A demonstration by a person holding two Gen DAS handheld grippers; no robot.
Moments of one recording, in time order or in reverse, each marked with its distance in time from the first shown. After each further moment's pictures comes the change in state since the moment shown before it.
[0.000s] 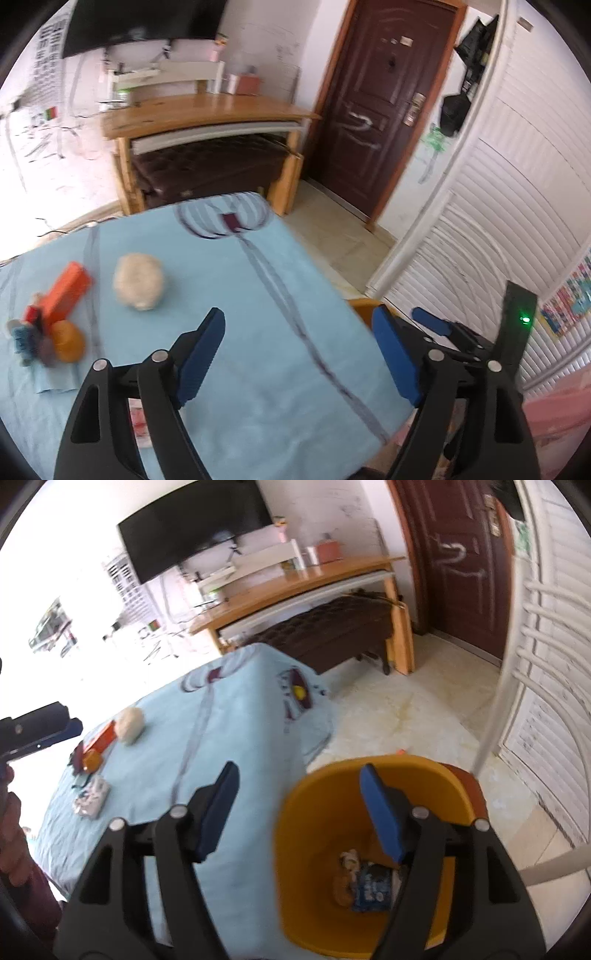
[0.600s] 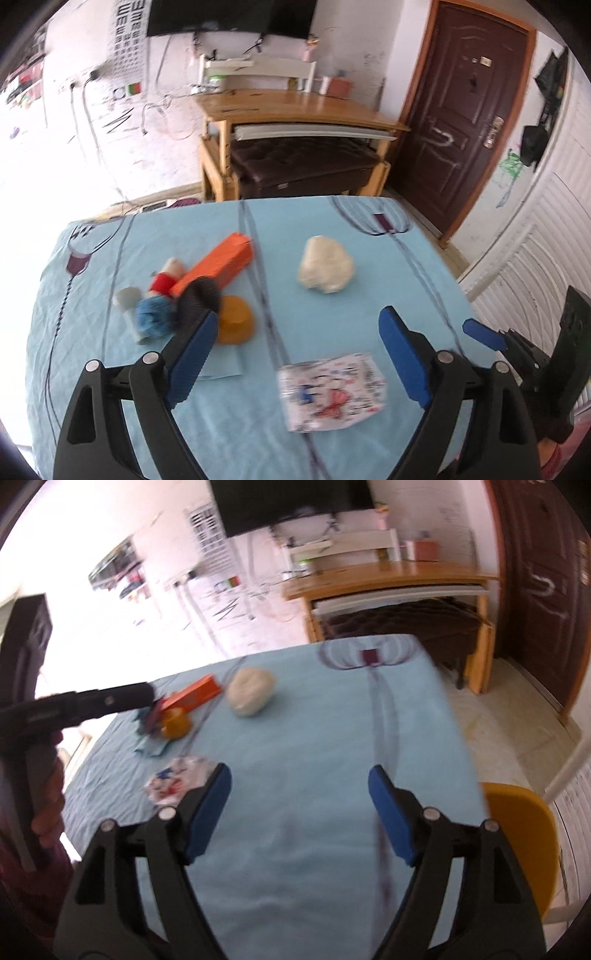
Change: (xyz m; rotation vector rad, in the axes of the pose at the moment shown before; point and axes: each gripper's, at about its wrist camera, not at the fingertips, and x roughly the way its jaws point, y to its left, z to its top) left arm -0.041 0.134 -0.011 -0.152 0.009 0.237; right arm 0.032 0.148 -0.005 -0.243 0.100 0.195
